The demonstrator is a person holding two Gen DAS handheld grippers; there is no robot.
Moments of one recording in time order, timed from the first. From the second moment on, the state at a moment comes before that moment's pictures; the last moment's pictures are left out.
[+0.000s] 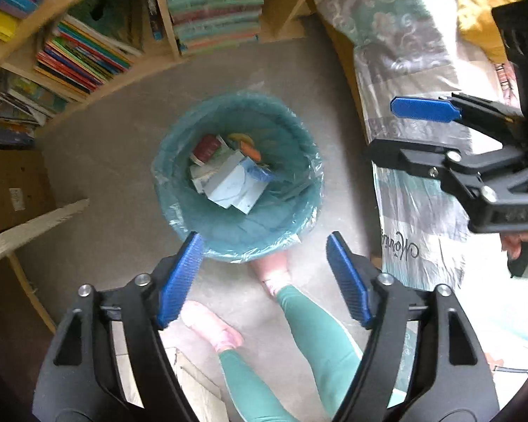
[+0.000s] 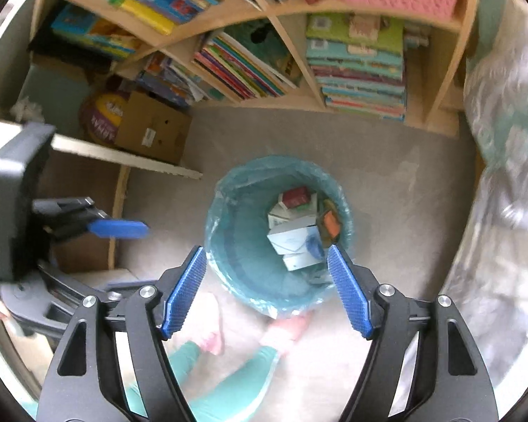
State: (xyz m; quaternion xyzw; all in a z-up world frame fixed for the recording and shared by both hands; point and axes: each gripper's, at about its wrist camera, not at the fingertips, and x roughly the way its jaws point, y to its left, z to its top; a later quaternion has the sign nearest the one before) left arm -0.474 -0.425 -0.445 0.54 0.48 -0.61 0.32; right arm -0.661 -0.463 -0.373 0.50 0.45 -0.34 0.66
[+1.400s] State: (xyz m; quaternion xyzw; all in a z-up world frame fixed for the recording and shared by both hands) left arm -0.030 -0.189 -0.055 0.20 0.43 -0.38 0.79; right arm -0.135 -0.371 -0.007 0.07 0.43 0.07 0.90
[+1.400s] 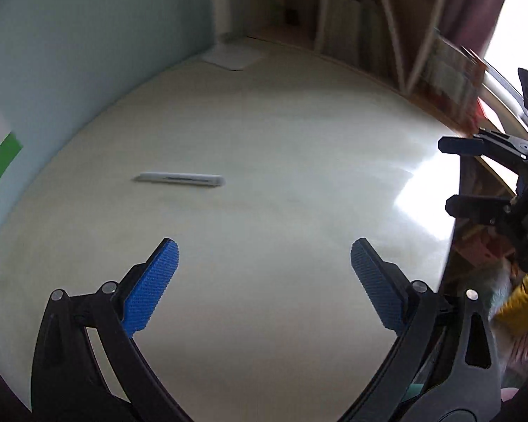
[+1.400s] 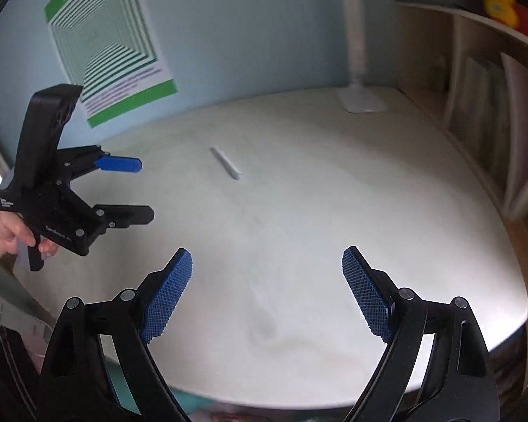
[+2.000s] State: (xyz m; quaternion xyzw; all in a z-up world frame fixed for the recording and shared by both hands) left arm 0.079 -0.078 -0.082 0.10 0.48 -0.24 0.84; right arm 0.039 -0.304 -0.067 0.02 0.51 0.14 0.85
